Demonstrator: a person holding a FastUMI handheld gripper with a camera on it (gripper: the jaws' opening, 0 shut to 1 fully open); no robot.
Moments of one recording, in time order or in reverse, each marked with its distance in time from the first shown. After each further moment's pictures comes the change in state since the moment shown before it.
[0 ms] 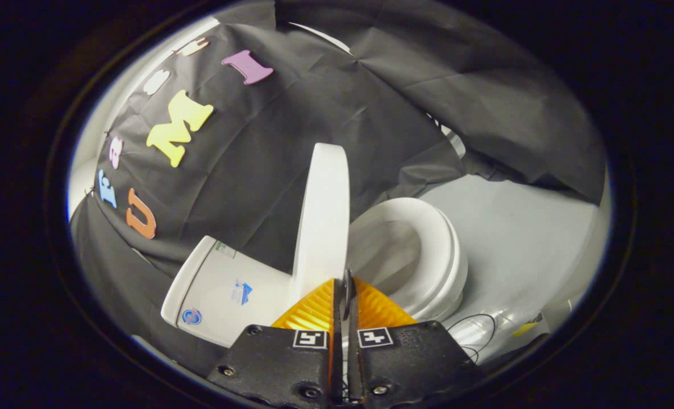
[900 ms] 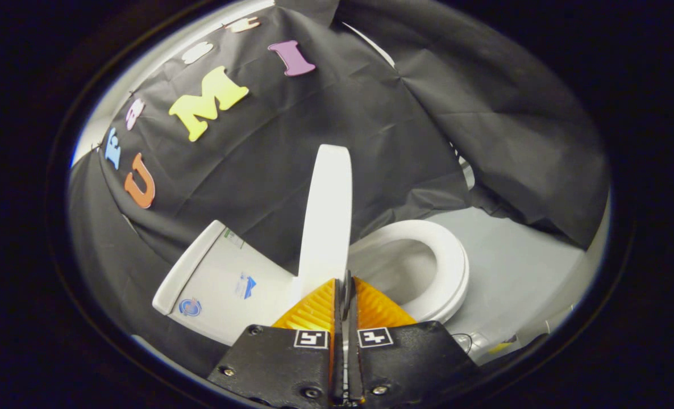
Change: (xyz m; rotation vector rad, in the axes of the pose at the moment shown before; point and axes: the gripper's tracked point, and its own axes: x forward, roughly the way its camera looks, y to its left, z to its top) arm -0.009 0.066 0.004 -0.212 -0.036 -0.060
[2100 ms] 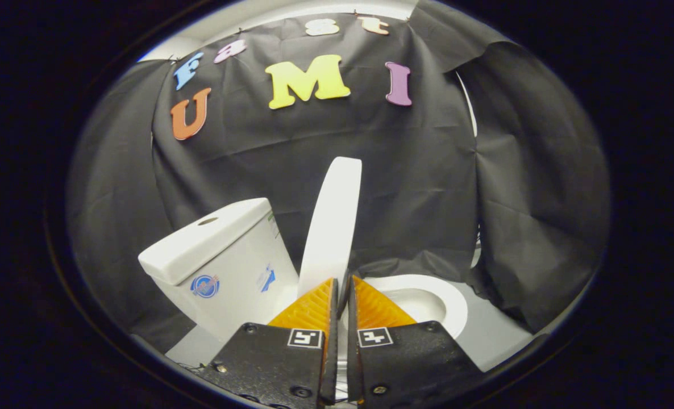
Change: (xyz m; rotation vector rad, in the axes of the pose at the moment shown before) arm -0.017 0.149 -0.018 -0.481 -0.143 -0.036
